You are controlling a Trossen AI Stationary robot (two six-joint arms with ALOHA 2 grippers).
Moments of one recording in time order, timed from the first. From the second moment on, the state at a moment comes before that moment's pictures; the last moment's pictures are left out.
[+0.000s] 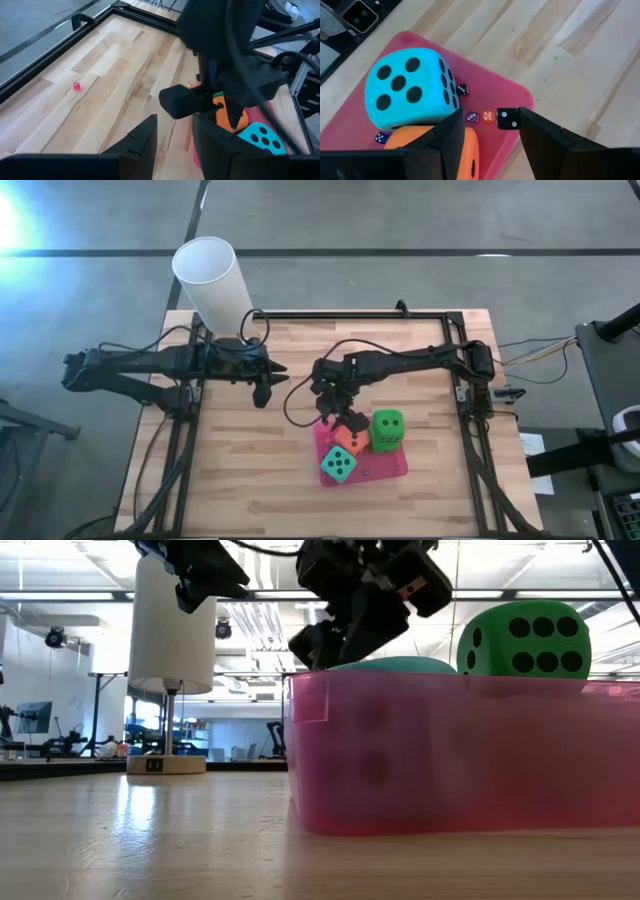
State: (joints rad) left arm 0.06 1.04 0.89 -0.37 -0.09 -0.29; right arm -0.06 1.95 1.53 -0.70 -0.58 -0.53
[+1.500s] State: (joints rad) left arm 0.06 1.04 0.89 -0.37 -0.09 -0.29; right arm -0.07 2.01 1.52 -0.70 -0.58 -0.54
